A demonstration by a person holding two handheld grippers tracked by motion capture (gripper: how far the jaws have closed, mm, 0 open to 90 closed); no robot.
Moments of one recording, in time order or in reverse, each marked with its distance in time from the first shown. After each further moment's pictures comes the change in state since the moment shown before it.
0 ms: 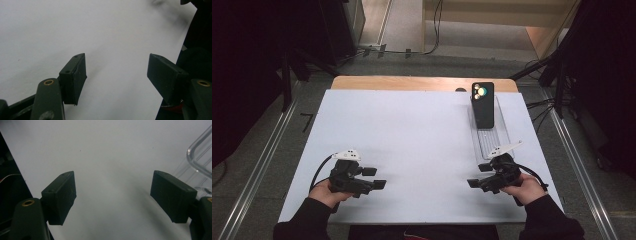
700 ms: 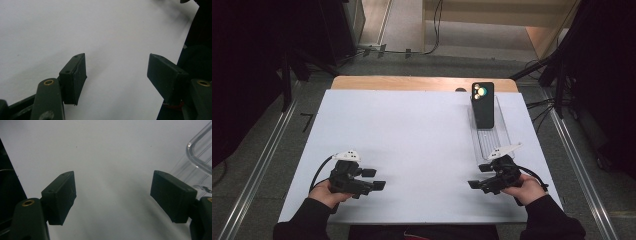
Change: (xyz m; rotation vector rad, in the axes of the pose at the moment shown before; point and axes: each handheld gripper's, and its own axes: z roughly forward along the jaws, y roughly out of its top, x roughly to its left) left arm 0.003 -0.003 0.003 0.015 -0.002 -0.008; right arm -0.004 -0.004 0.004 -0.010 -0.017 -0.043
